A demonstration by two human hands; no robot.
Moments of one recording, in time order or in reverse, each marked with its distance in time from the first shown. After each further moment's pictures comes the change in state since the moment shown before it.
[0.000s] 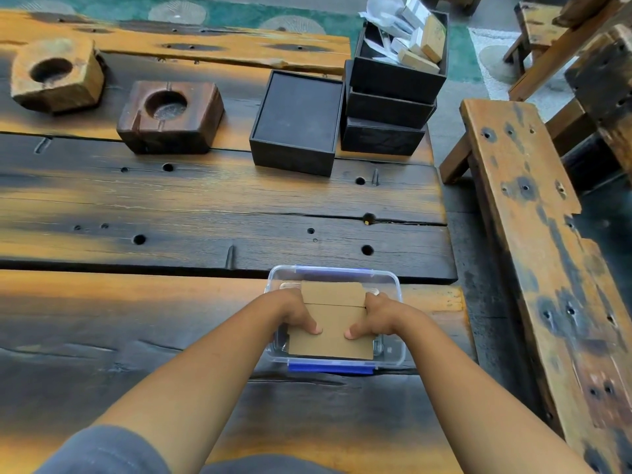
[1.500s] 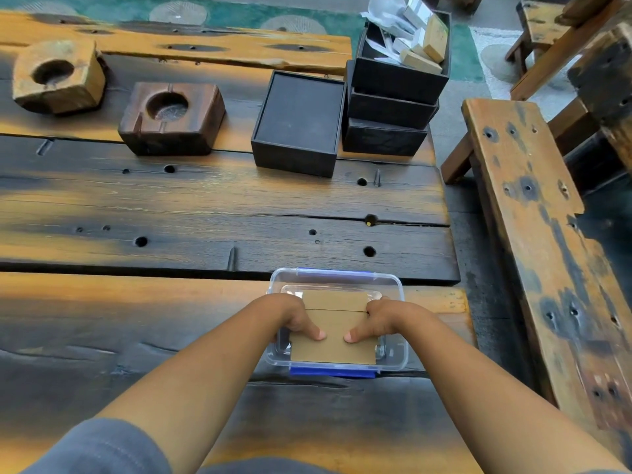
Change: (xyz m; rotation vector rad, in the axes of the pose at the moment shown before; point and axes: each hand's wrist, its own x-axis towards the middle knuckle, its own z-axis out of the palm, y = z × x) left_hand 0.011 -0.001 0.000 0.151 -0.127 -0.057; right_hand 0.003 -0.004 -0.007 -0.108 -0.101 0.067
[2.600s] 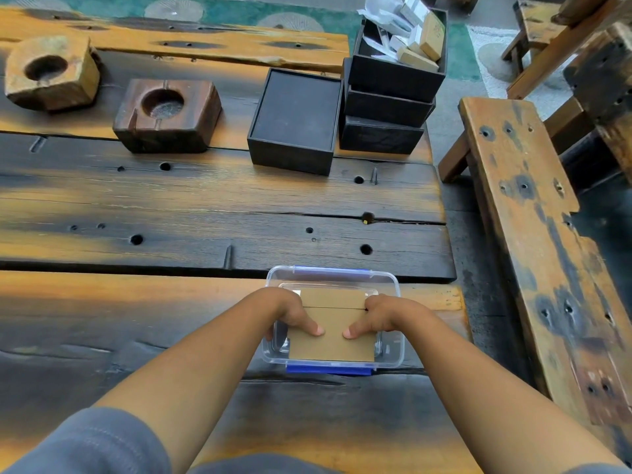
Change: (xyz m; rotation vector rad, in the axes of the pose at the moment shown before) left_hand -0.002 0.001 -0.006 -0.026 -0.057 -0.002; right_hand -0.005 0.003 -0.003 0.106 0.013 -0.040
